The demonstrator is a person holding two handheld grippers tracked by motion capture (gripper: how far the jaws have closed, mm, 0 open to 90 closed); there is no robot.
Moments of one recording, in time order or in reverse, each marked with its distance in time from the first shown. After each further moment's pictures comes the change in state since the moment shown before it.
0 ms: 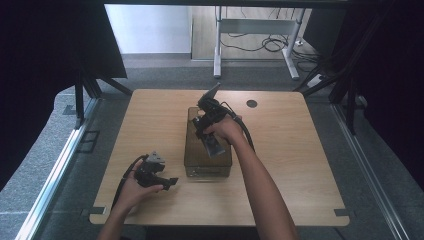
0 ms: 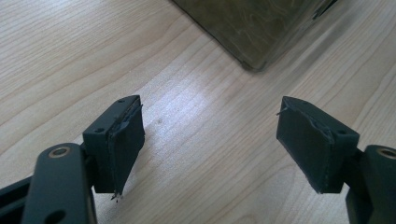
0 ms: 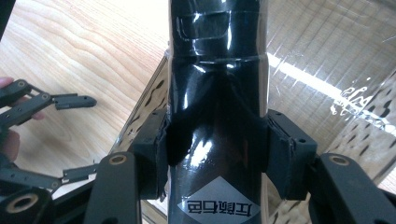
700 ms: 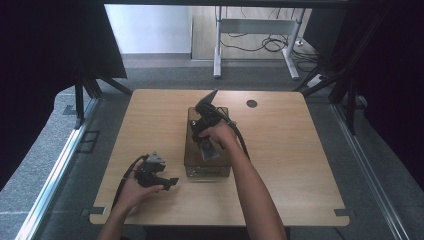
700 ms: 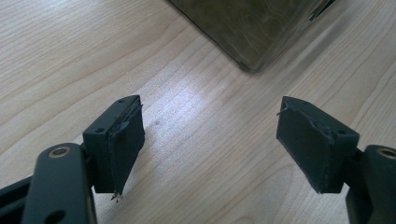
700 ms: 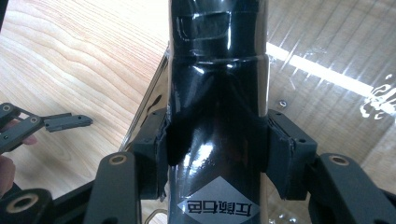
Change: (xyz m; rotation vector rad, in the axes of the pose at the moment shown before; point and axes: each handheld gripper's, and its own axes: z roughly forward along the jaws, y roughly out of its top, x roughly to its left) left arm -0.002 0.000 0.001 0.004 -0.001 -0.002; right arm 0.000 0.004 0.030 0.013 0.029 0.077
